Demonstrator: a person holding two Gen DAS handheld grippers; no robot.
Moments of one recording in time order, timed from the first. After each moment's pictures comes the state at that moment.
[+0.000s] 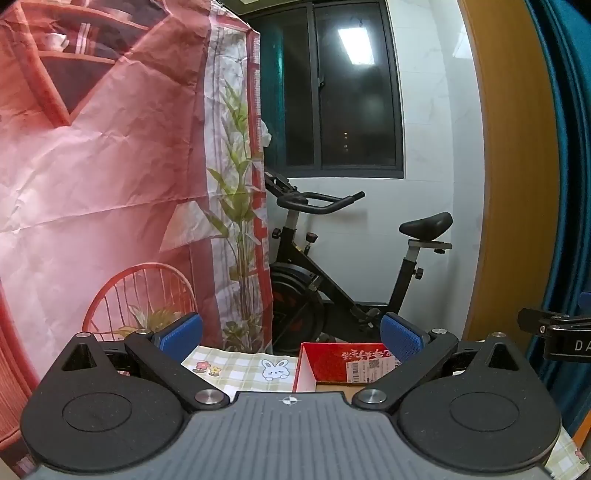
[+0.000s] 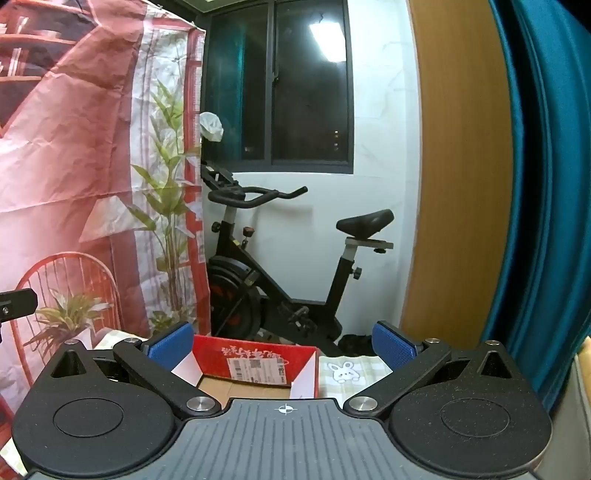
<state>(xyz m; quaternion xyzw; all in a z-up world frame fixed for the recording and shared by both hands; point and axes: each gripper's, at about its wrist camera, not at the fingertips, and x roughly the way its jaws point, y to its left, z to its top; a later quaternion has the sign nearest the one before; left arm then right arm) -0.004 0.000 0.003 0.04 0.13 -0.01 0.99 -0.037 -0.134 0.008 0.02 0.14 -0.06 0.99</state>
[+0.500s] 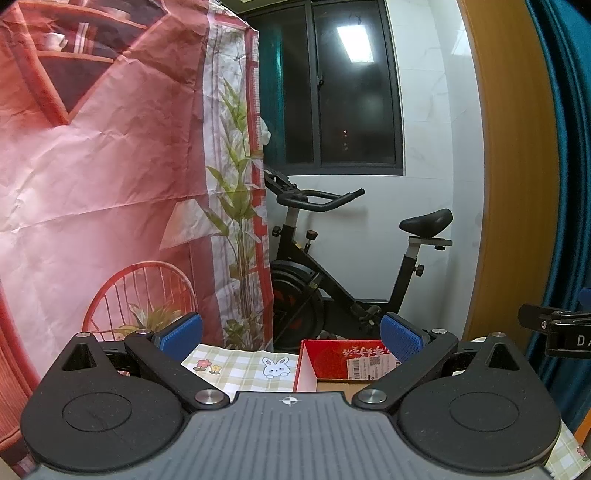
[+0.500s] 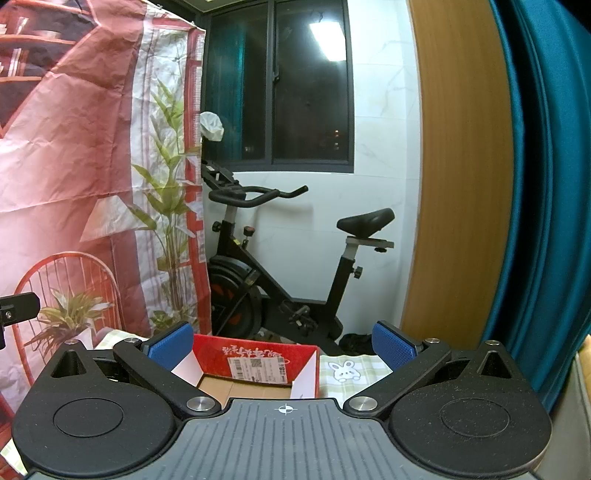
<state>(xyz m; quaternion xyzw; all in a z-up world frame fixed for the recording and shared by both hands) -0.001 0.004 0.003 0.04 0.14 -0.01 0.99 -0.033 -0.137 0.002 0.03 0.15 -0.06 0.99</state>
